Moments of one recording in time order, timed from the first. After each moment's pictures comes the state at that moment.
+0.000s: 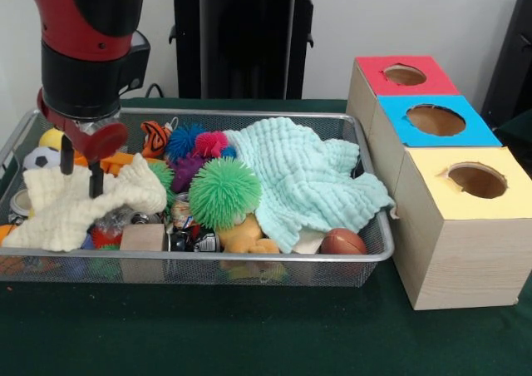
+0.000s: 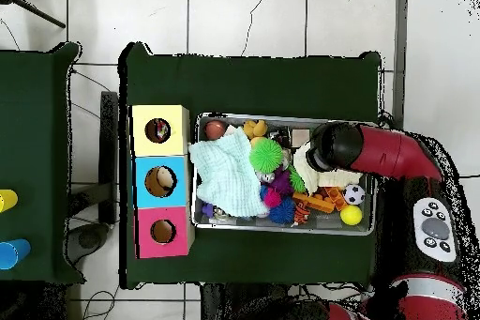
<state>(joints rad) -0.46 -0.46 -0.04 1.28 -0.33 0.71 2.30</state>
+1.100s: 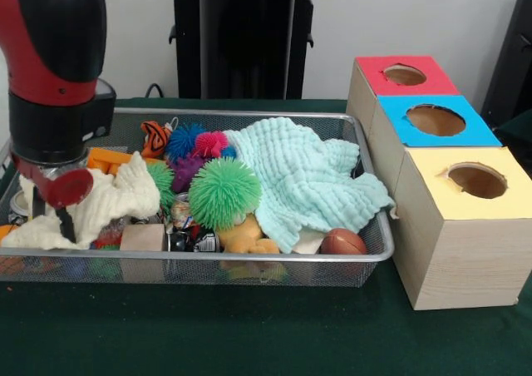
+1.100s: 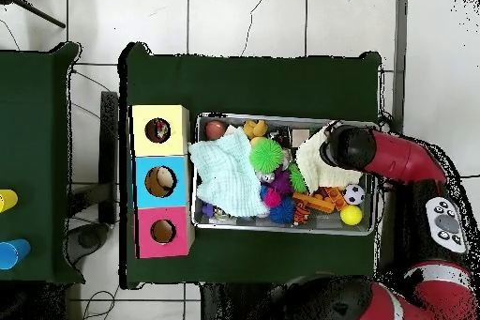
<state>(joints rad) -0.56 -0.36 0.02 1.23 -0.32 0.53 2.30</state>
